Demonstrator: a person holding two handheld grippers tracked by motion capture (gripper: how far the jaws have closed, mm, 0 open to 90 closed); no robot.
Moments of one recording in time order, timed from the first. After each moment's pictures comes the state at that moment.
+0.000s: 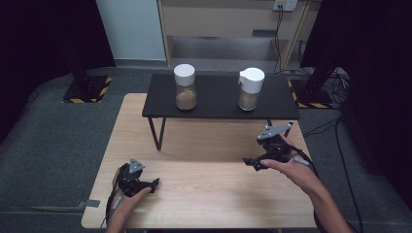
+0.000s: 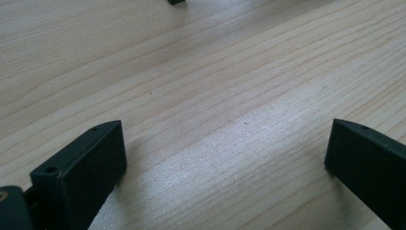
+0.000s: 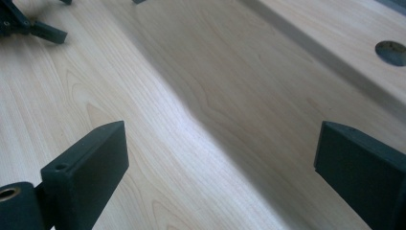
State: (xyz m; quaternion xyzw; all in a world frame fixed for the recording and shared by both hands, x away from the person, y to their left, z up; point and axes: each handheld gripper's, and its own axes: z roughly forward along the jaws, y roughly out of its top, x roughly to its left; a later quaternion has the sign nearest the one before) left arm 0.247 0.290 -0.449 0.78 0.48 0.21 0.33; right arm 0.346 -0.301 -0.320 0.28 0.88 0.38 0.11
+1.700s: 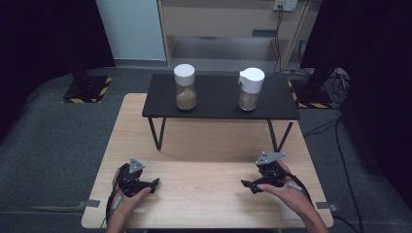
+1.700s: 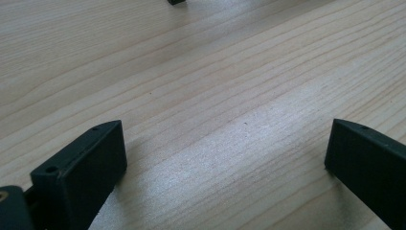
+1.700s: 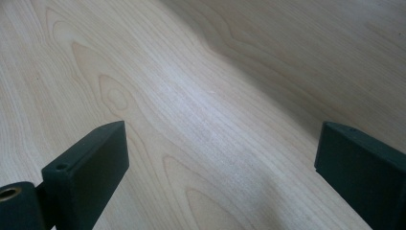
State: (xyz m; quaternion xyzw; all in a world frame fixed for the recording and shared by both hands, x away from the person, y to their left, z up) left arm 0.247 0.289 -0.449 0.78 0.48 0.21 0.33; right arm 0.313 -0.306 -0.402 0.29 0.87 0.38 0.10
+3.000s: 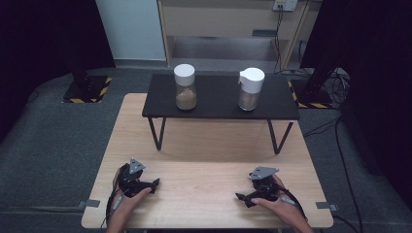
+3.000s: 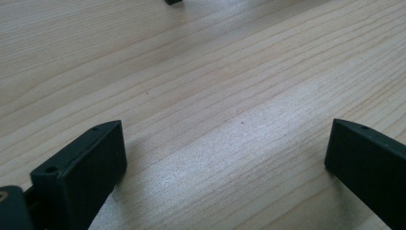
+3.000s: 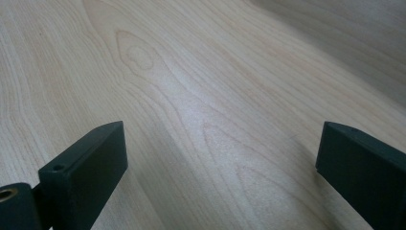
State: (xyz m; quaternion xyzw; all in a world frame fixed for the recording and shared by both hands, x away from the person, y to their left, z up) left arm 0.246 0.289 -0.449 0.79 0.48 0.21 0.33; right arm 0.287 -0.294 -0.443 0.29 0.88 0.38 0.10
